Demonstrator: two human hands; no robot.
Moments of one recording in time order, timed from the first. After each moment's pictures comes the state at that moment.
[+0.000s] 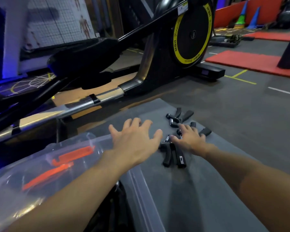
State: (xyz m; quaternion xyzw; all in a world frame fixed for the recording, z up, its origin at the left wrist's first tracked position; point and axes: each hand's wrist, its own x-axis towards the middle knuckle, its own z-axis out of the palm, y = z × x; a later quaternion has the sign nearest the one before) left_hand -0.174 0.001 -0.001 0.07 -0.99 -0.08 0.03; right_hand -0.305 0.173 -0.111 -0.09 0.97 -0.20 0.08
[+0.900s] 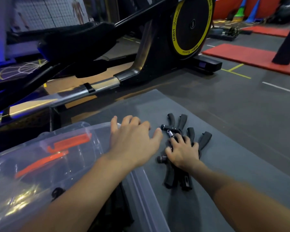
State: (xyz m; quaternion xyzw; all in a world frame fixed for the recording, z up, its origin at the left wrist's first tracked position) left_hand -0.145 0.016 0.000 0.06 -1.00 -0.07 0.03; right_hand -0.255 0.167 -0.181 -0.11 0.99 -0.09 0.02
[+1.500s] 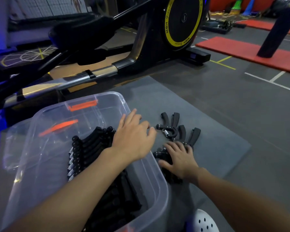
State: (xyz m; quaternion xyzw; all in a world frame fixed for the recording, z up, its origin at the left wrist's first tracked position) left_hand -0.012 0.067 -0.002 0.00 -0.99 -0.14 0.04; right_hand -0.065 0.250 -0.159 -0.23 0.97 -0.09 0.07
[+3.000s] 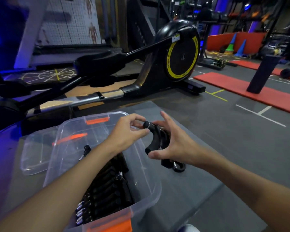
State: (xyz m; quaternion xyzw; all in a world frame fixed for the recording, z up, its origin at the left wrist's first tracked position) left_hand 0.030 0.042 0.075 0.00 -0.85 -0.52 0.12; right_hand -0.003 0.235 0.073 -0.32 0.85 -0.41 0.09
